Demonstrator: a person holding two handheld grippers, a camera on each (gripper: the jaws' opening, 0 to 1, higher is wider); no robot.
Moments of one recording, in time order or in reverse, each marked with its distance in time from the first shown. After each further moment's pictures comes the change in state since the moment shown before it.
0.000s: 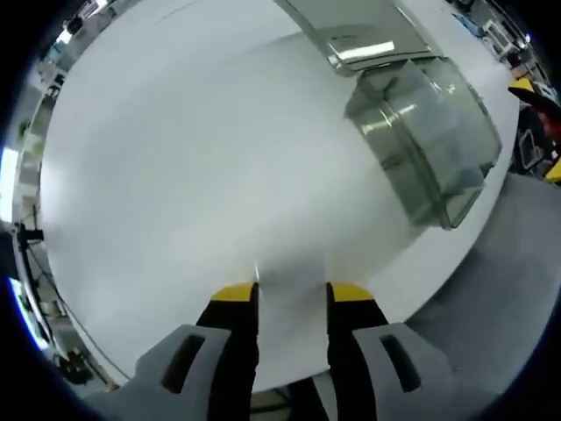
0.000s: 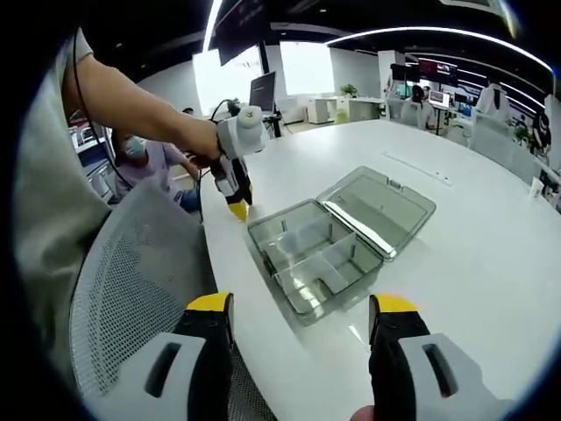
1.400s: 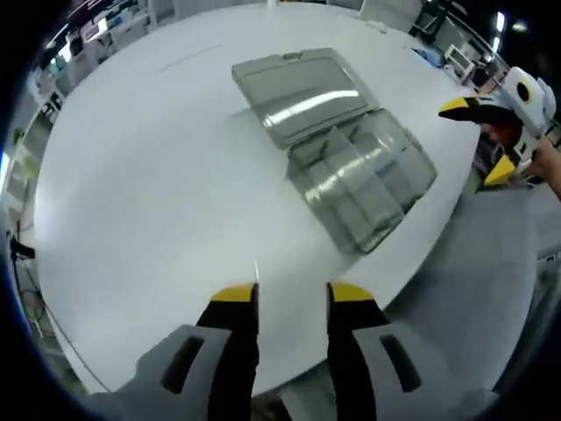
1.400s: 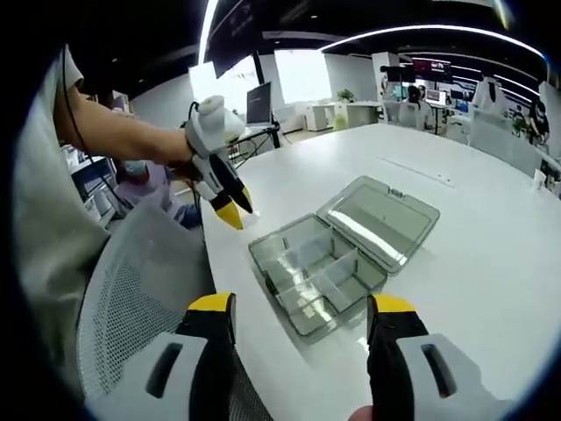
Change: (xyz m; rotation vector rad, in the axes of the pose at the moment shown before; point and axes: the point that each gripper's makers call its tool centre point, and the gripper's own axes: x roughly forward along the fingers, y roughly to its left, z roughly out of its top) left arm -0.052 -0.044 0.028 0.034 -0.307 -0.129; right arm 0.009 -0.002 0.020 0.058 -0.051 0.028
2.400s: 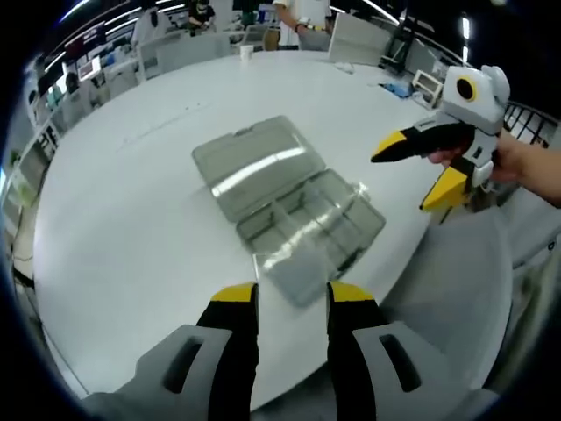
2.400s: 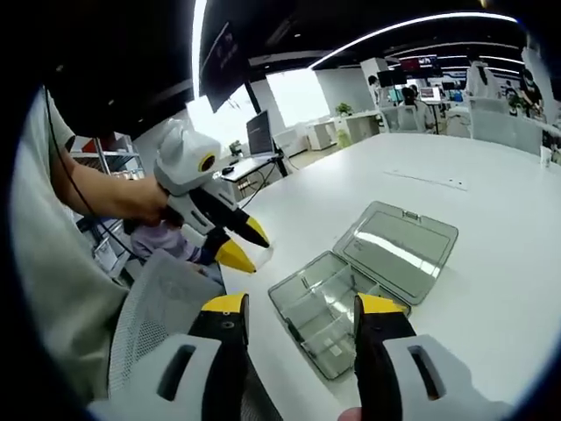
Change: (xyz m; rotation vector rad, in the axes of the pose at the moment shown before) left arm -0.027 -0.051 0.049 0.073 -0.226 -0.043; right arm 0.014 0.013 0.044 0.144 -0.115 0.092
